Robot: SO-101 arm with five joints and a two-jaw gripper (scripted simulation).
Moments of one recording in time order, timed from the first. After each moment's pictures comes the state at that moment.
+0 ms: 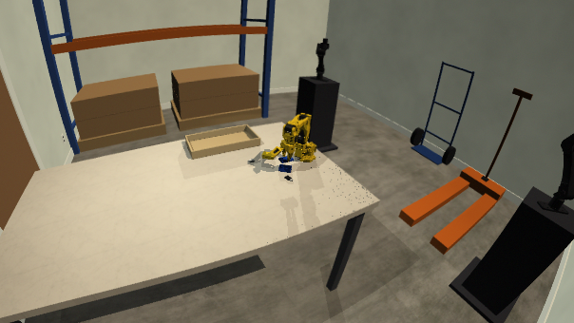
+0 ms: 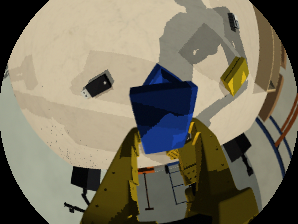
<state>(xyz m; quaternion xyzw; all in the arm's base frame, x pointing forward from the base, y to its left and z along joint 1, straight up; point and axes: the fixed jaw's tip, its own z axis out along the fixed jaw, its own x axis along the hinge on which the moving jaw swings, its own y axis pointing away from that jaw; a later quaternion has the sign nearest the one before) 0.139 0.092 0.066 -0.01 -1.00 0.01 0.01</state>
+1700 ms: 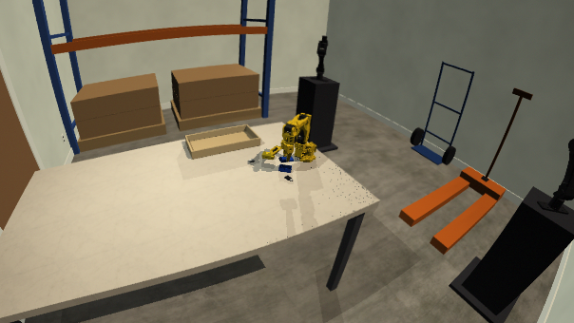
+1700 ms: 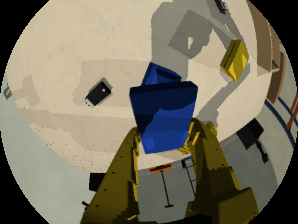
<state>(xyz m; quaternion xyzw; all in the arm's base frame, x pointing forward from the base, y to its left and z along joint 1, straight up) 0.141 0.091 0.066 -0.10 -1.00 0.01 0.01</state>
